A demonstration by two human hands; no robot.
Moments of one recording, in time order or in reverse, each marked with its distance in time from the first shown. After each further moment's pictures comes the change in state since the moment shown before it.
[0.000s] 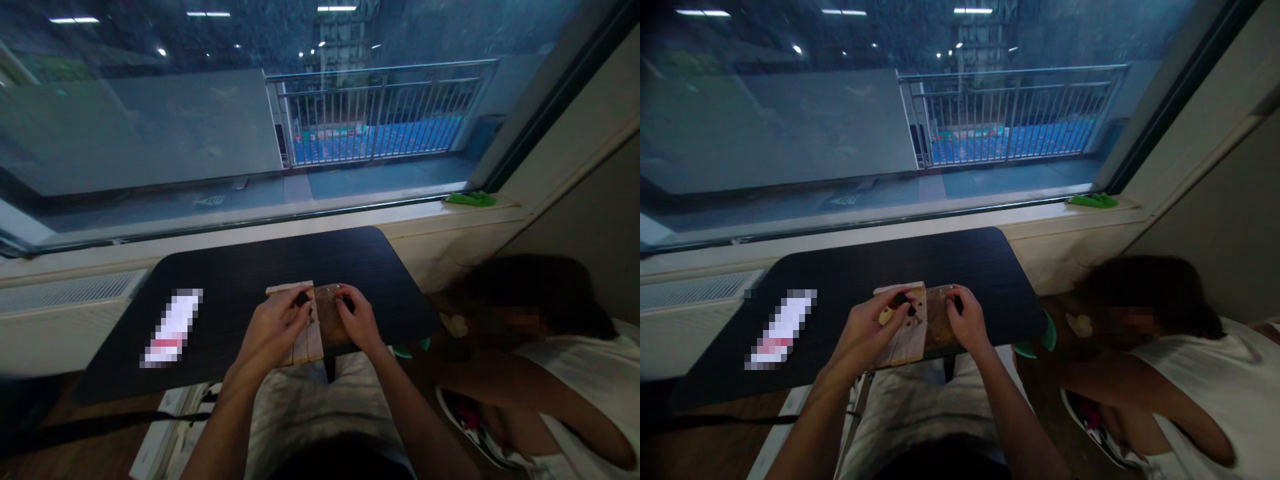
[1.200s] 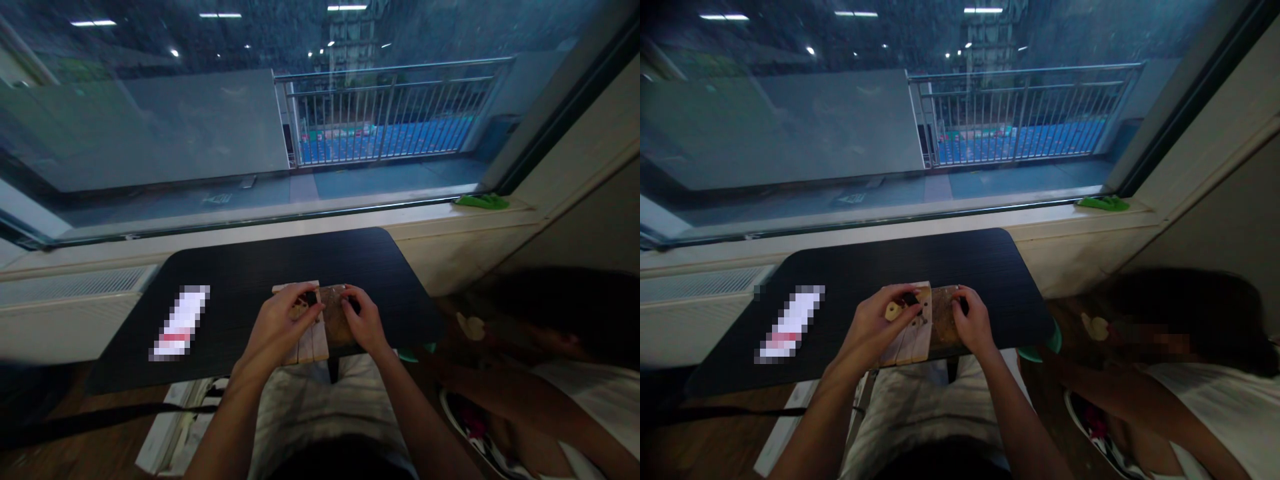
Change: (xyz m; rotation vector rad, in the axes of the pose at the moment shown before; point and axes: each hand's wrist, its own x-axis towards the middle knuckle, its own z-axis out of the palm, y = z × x) left_hand 0.004 0.001 0.002 -0.036 0.061 0.055; right_hand -0.001 0.002 -0.001 0.000 0.005 0.009
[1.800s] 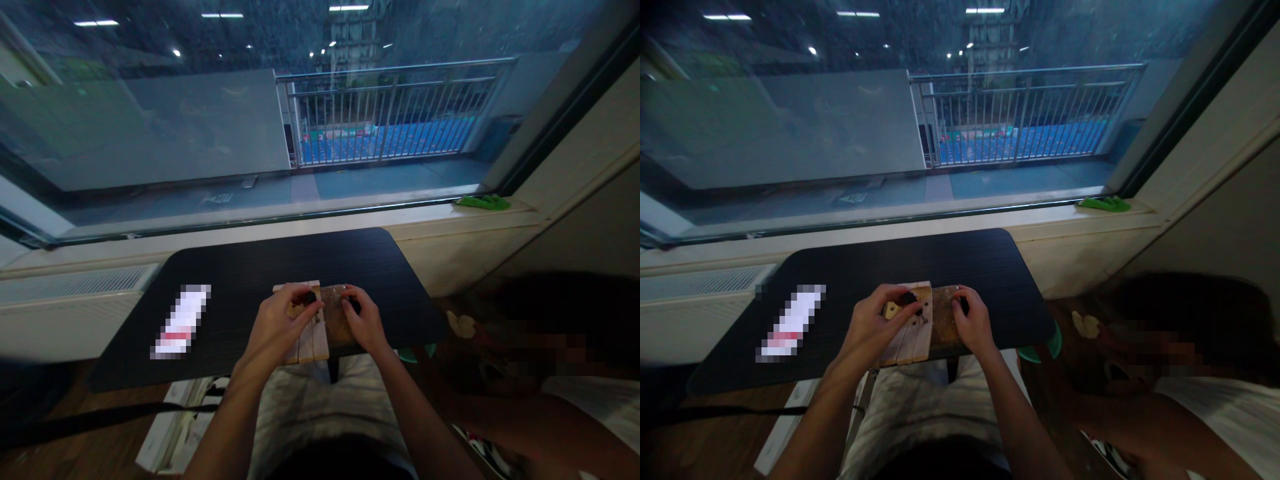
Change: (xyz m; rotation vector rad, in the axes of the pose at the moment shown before) left_hand -0.001 -0.001 0.001 -0.006 0.056 -0.130; right_hand 0.000 -0.001 -0.001 -0.003 -0.007 0.007
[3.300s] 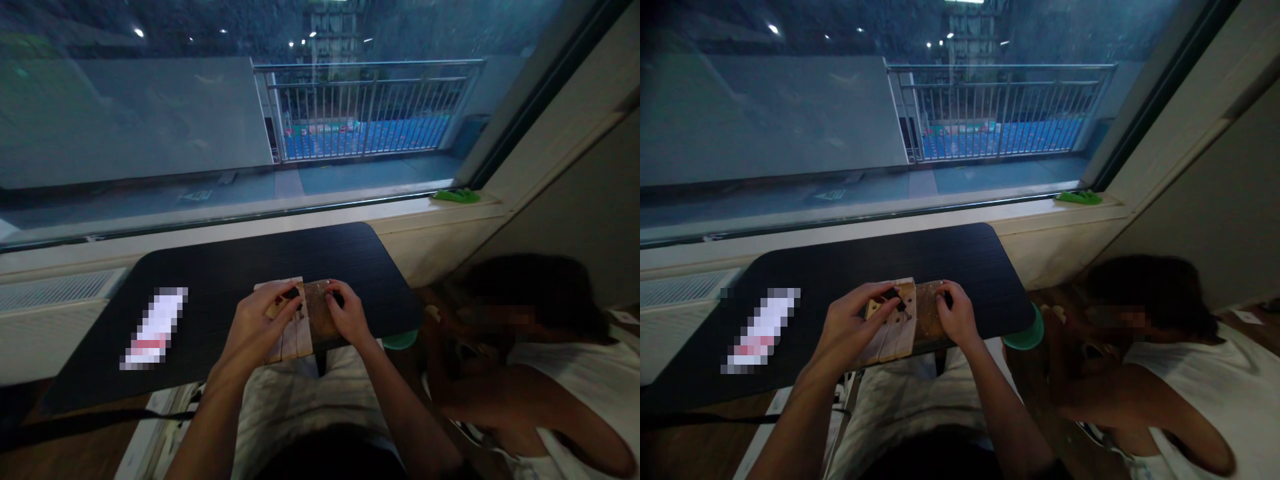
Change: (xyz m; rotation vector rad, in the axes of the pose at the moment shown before) left_hand 0.000 -0.001 -0.005 -0.041 -0.014 0.112; right_hand 0.000 -0.002 0.002 -0.022 -0.001 -0.006
